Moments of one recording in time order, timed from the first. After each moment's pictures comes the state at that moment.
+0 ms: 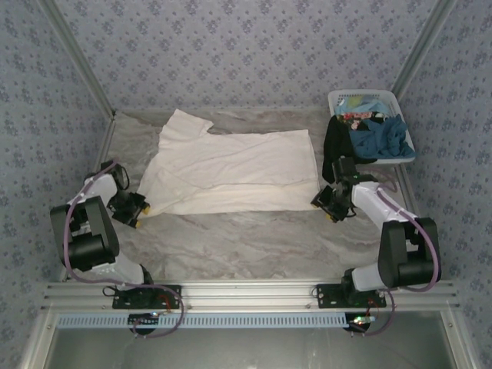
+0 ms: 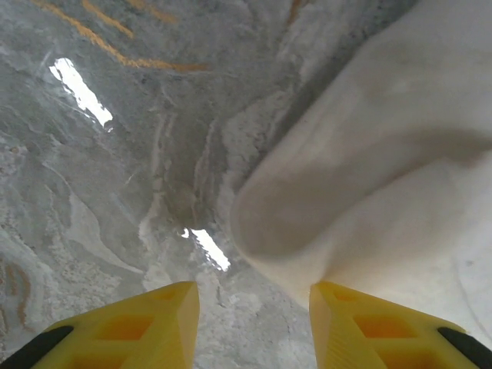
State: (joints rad) left arm 0.27 1.57 0.92 -0.90 0.13 -0.83; right arm 0.10 1.42 0.82 -0.73 -0.21 0.77
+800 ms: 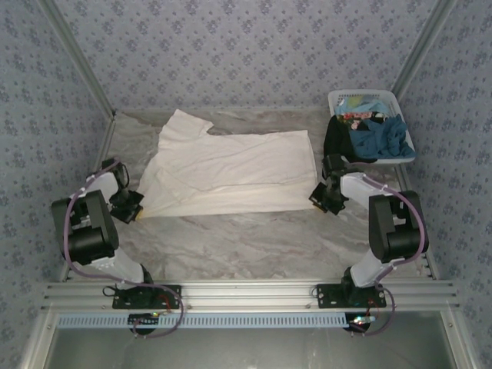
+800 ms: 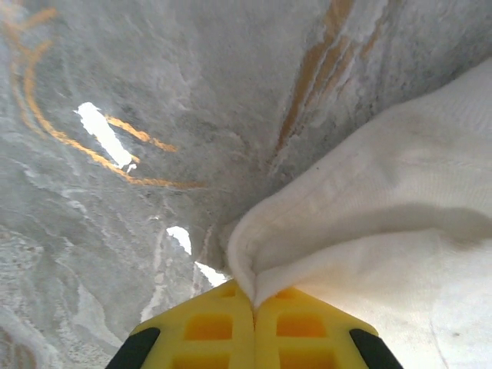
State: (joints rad) left arm 0.27 1.62 0.95 -0.82 0.01 -0.82; right arm 0.15 1.61 0.89 -0.63 -0.08 0.77
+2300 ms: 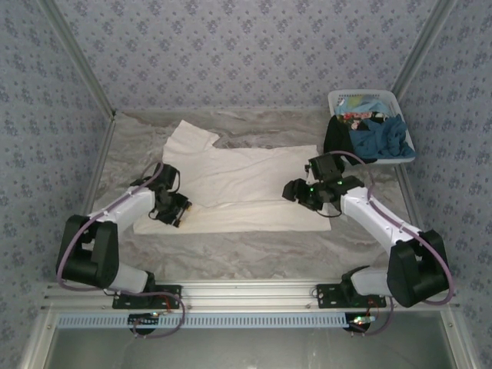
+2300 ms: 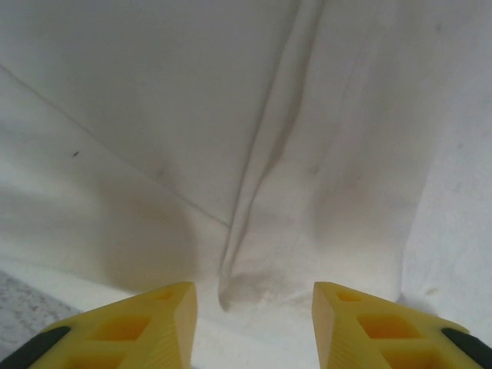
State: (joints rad) left arm -0.26 1.44 0.79 -0.68 0.17 -1.30; right arm 0.38 1.31 0.87 -0.57 -0.31 0.67
